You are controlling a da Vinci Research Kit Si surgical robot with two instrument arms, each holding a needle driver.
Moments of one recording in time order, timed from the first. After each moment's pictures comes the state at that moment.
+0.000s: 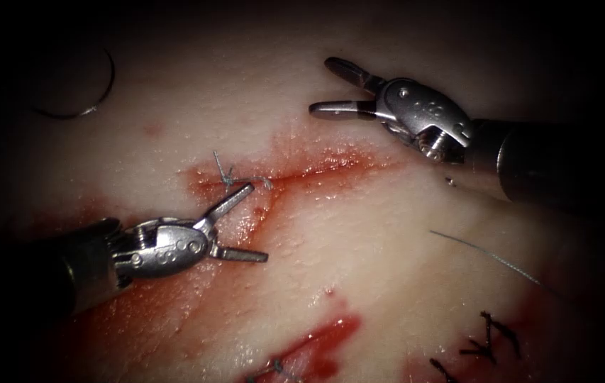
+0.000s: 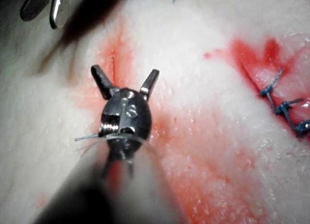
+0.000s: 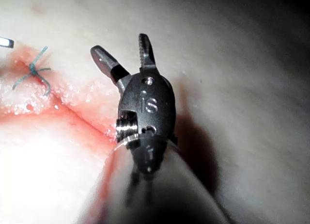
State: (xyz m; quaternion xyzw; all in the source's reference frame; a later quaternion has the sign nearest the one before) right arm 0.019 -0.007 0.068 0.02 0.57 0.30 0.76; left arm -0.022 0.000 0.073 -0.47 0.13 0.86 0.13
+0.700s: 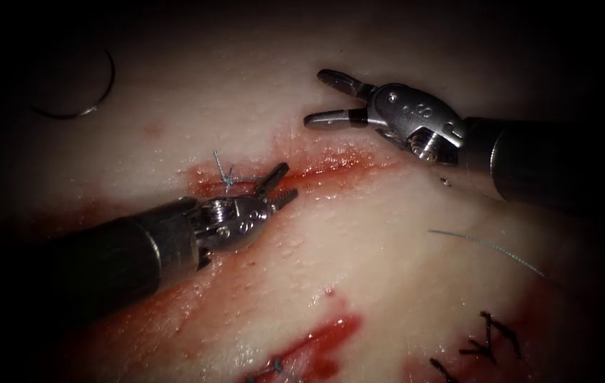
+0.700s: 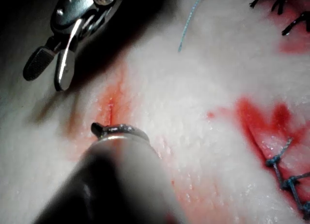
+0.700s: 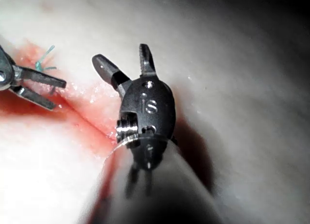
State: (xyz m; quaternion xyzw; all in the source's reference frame) right arm 0.020 -0.007 0.069 0.03 0.55 0.29 0.78; left arm -0.029 0.000 0.077 -0.24 0.21 0.94 0.11
